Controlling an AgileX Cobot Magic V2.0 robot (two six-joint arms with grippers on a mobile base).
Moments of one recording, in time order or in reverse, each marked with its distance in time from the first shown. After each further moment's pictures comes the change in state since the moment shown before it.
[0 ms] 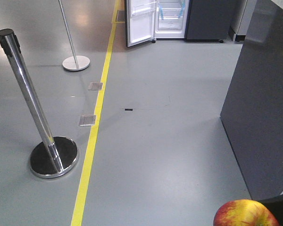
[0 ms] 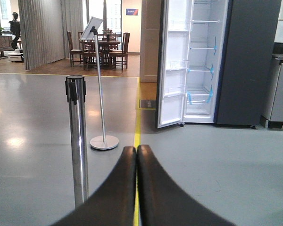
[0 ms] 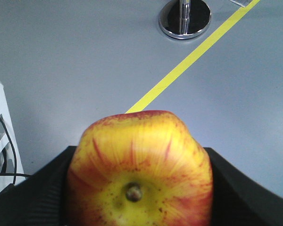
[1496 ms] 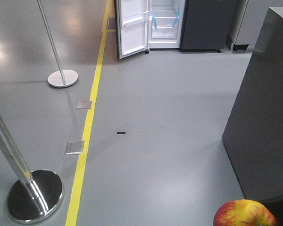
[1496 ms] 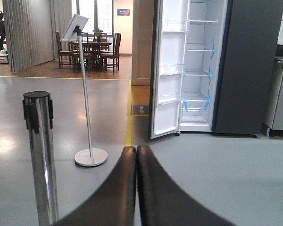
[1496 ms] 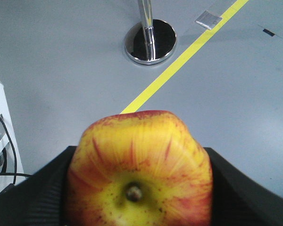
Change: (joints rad) left arm 0.000 0.000 0.000 0.000 0.000 0.000; right arm 0.000 0.000 0.000 0.000 0.000 0.000
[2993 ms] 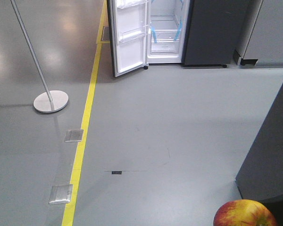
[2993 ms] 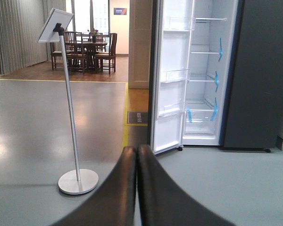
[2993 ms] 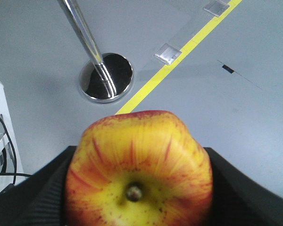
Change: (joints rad) left arm 0.000 0.000 0.000 0.000 0.000 0.000; right arm 0.000 0.000 0.000 0.000 0.000 0.000
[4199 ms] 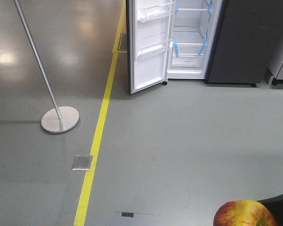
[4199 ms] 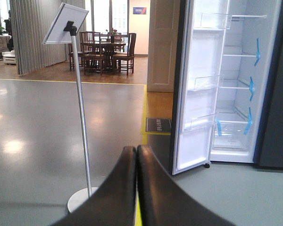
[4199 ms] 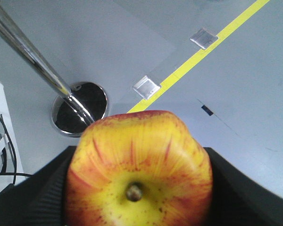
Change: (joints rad) left arm 0.000 0.000 0.000 0.000 0.000 0.000; right arm 0.000 0.000 0.000 0.000 0.000 0.000
